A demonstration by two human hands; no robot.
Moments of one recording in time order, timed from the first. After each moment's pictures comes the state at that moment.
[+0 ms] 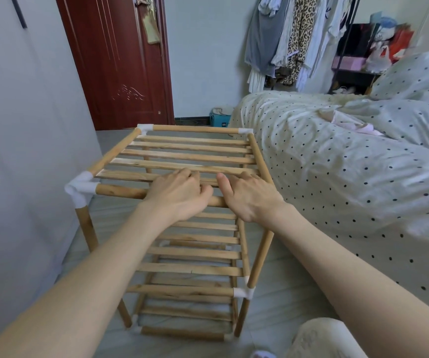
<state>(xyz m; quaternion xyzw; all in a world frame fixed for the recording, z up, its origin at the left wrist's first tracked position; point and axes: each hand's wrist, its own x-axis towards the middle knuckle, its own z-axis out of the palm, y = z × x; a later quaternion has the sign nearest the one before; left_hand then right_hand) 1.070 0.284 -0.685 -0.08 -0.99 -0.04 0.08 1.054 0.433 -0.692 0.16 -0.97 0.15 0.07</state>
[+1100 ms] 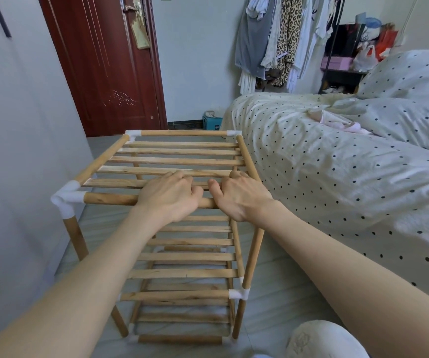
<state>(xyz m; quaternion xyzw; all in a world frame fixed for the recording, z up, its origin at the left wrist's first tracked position) 1.058 0.290 -0.684 -0.07 -0.99 -0.05 0.08 1.039 0.440 -0.693 0.20 -0.97 0.12 0.07</state>
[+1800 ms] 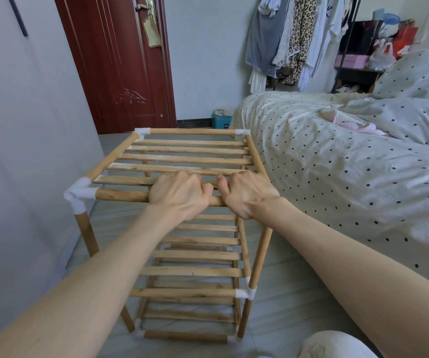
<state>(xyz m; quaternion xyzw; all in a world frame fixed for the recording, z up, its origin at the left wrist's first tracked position) 1.056 0.296 -0.689 -0.05 -0.98 -0.01 0.17 1.032 0.440 -0.690 0.24 -0.95 0.14 0.12</state>
